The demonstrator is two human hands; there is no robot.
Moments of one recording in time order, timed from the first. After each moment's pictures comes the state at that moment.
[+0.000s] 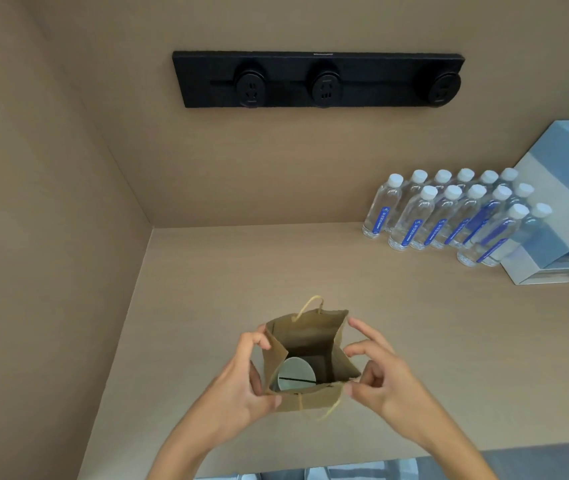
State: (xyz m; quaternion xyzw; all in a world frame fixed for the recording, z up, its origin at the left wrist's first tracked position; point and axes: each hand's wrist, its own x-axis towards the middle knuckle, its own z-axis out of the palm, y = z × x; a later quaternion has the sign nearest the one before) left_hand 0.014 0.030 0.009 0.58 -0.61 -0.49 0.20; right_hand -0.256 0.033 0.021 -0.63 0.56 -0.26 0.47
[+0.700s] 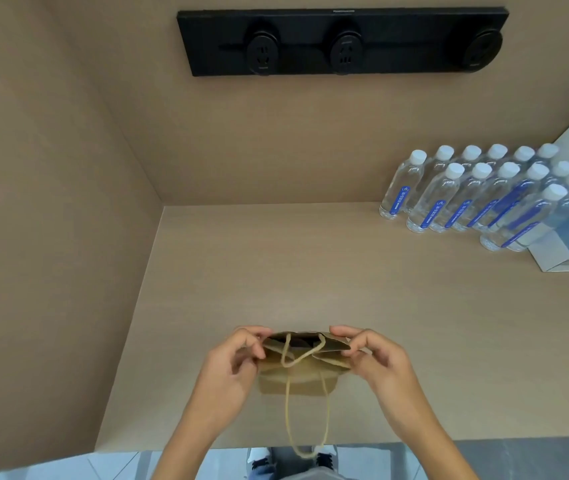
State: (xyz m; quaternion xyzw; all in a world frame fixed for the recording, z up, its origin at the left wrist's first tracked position) left_hand 0.018 0.041 0.001 0.59 -0.51 -0.50 0.38; right_hand -0.226 0.035 0.000 -0.45 0.53 -0.42 0.58
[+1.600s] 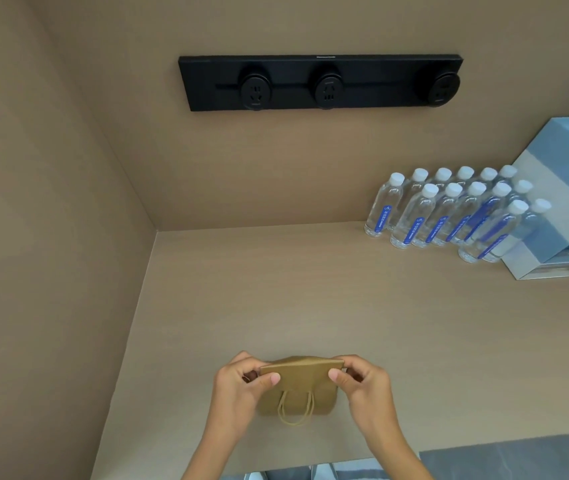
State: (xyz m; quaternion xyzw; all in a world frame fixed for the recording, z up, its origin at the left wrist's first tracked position) left_hand 0.008 0.030 -0.034 0.62 -0.49 -0.47 0.40; right_hand -0.200 0.043 -0.038 -0.41 0.65 -0.42 0.48
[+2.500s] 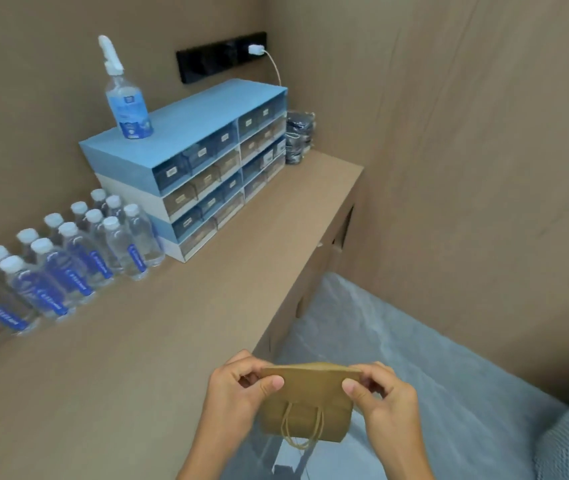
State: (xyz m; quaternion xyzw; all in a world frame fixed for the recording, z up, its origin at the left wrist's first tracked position) left_hand -0.419 0.152 0.032 0.23 -0.72 -0.63 0.17; right_hand -0.512 0.345 0.031 -0.11 0.77 -0.62 0.10
